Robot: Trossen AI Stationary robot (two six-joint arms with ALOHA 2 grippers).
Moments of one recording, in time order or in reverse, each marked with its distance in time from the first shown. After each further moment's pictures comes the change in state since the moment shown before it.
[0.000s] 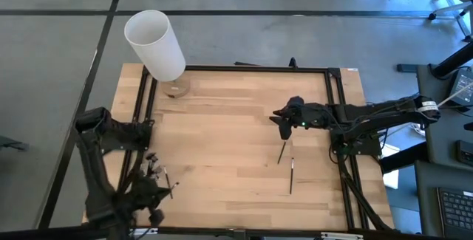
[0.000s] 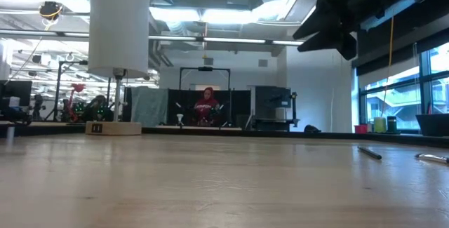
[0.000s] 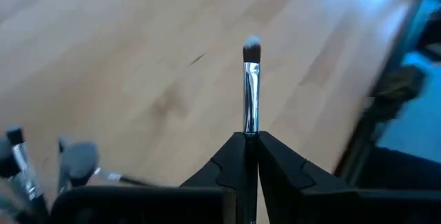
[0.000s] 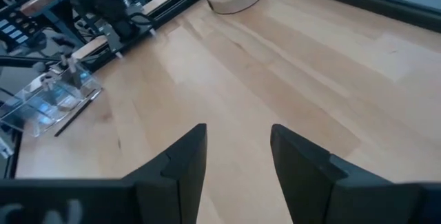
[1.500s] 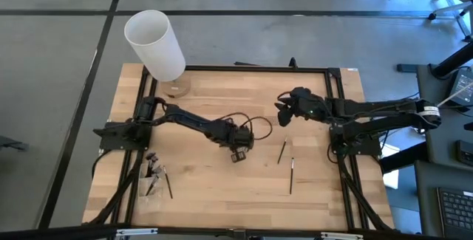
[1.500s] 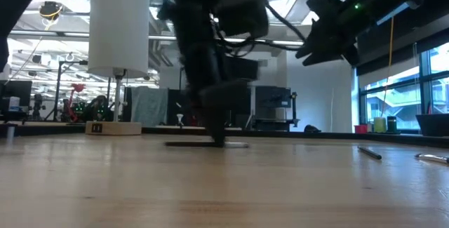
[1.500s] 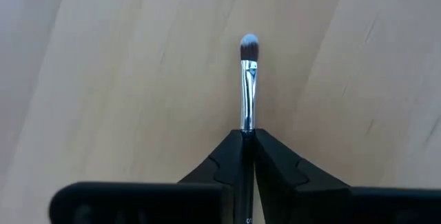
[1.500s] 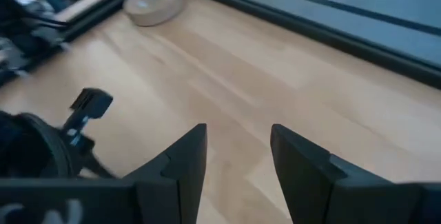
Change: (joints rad) left arm 1.138 0.366 -0.001 0.727 0.529 1.568; right arm -0.151 0.001 0.000 -0.080 0.082 -0.052
